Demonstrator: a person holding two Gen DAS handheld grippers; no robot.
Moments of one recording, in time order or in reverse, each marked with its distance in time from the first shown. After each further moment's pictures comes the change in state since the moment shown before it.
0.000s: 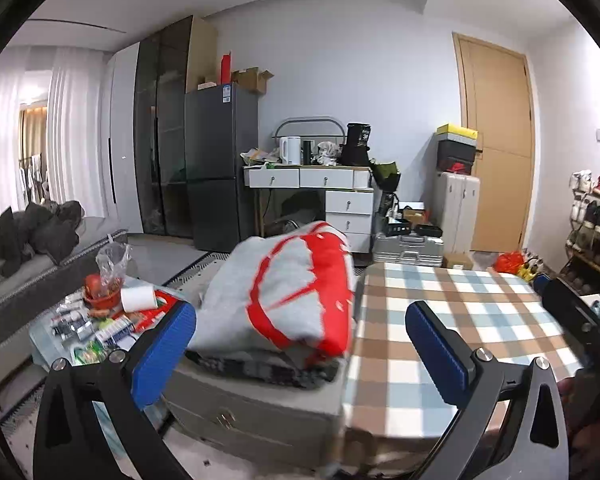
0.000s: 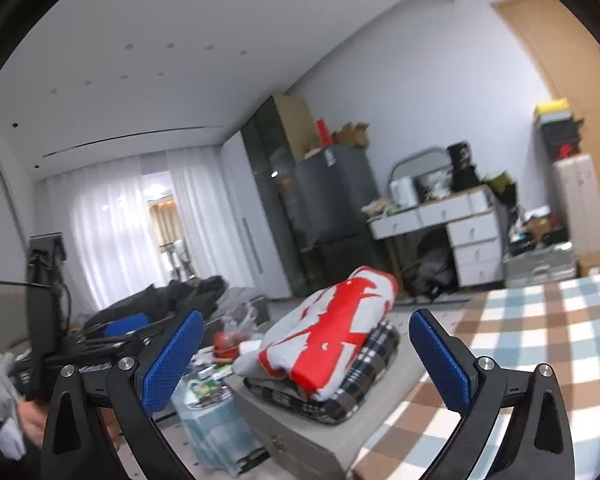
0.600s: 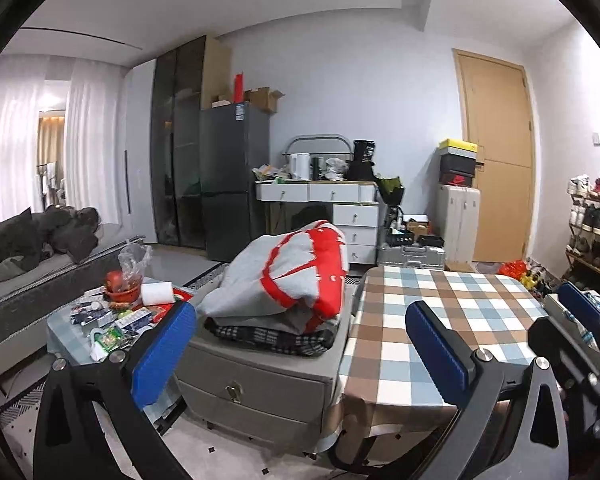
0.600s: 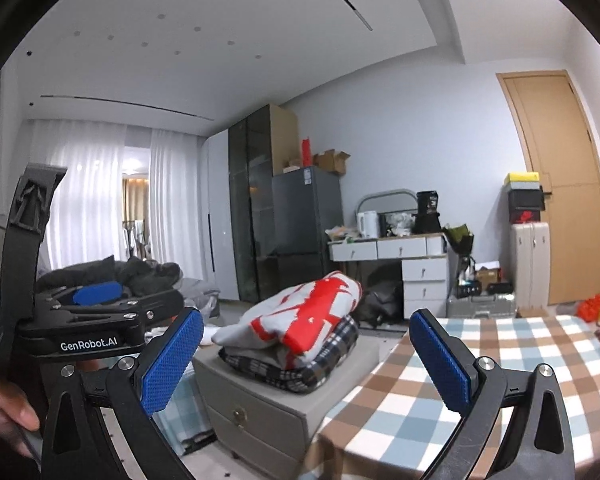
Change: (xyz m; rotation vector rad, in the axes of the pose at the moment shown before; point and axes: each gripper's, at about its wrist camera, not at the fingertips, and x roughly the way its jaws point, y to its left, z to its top) left arm -0.035 0.004 -0.027 0.003 -0.085 0.056; right arm -0.080 0.077 -0.040 -0.197 -0.056 -0.171
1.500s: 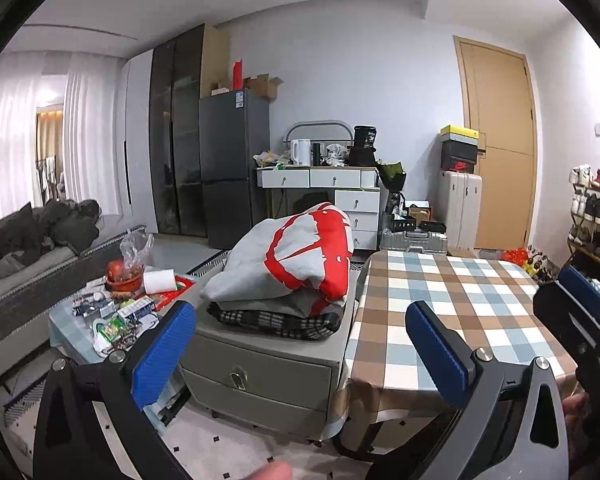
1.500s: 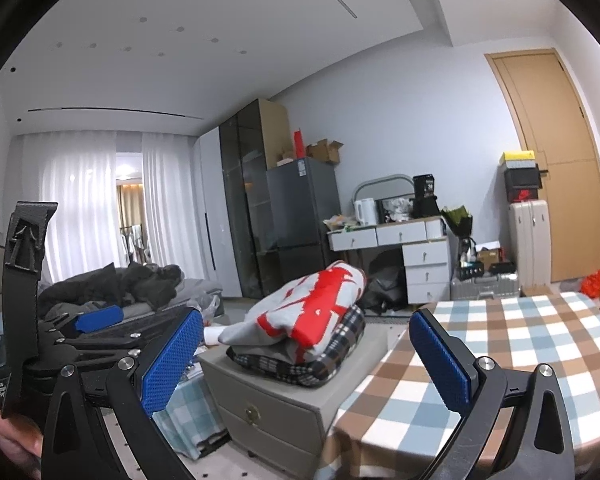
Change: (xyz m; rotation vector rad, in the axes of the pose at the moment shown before) left arm -0.015 -0.007 -0.023 0.016 0.044 0.002; right arm 0.004 0.005 -0.003 0.054 0.032 0.000
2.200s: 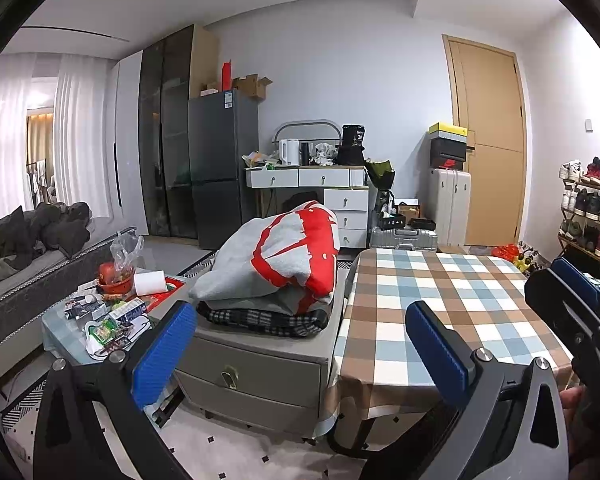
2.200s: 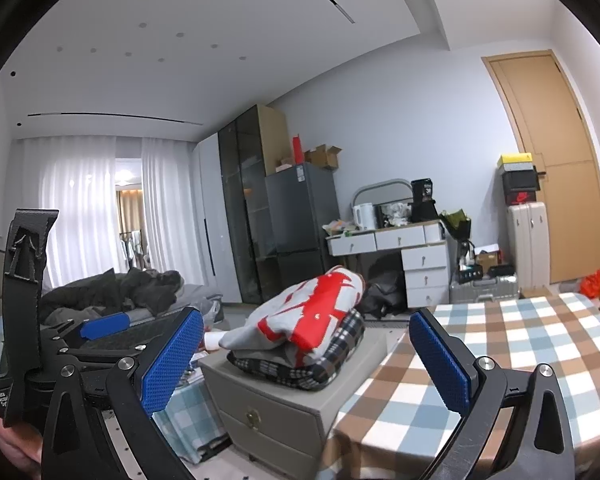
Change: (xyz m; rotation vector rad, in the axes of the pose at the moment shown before) left arm 0.002 -0.005 0.005 0.015 0.014 -0.048; right arm -0.004 -0.006 0.001 0.011 -0.017 0.002
